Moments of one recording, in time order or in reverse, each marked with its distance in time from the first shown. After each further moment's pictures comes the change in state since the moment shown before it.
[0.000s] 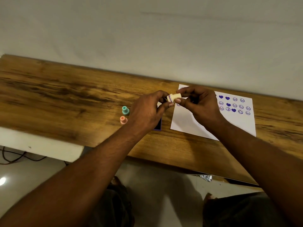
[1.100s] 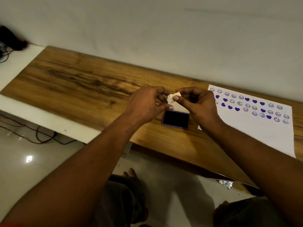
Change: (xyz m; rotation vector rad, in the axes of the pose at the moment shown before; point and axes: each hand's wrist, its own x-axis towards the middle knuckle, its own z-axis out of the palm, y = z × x) left_hand -0.019 -0.050 -0.080 0.095 -0.071 -0.164; right_hand 0.009 -0.017 0.094 0.106 -0.042 0.062
